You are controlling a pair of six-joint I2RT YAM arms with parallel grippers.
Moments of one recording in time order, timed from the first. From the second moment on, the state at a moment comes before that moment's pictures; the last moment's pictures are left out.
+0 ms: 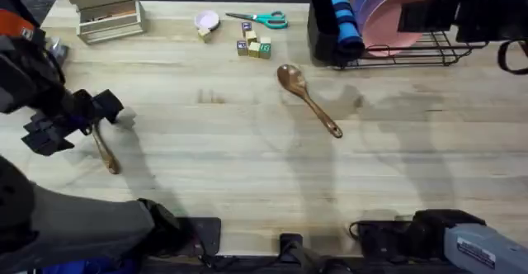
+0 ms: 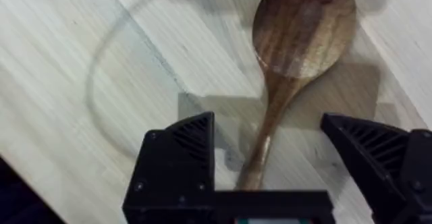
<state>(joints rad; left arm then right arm) 0.68 1.57 0.89 -0.55 -0.21 -0.18 0.01 1.12 1.24 -0.83 -0.08 -0.02</state>
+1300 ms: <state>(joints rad) 0.69 1.54 0.83 -0.45 0.00 -0.16 0.01 1.12 1.24 -0.83 -0.08 -0.02</state>
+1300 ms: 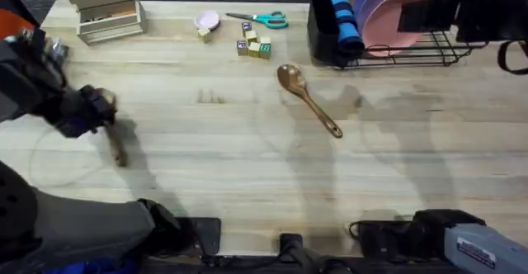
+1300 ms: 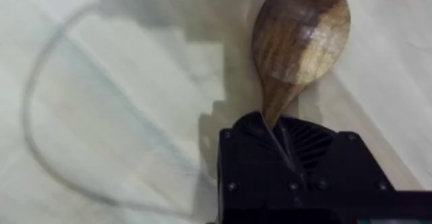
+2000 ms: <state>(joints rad) 0.02 1.43 1.12 -0.25 0.18 -0.11 0.01 1.12 1.24 -0.83 -0.08 -0.02</state>
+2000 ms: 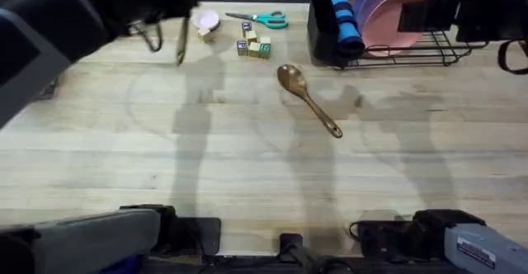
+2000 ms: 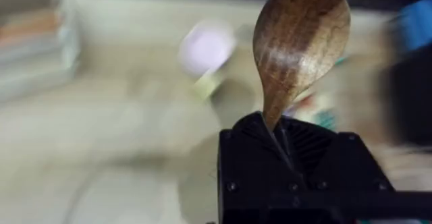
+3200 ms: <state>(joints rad) -0.48 1.95 1.42 0.67 0.22 -0.22 0.01 1.12 1.24 -0.83 -0.08 -0.02</state>
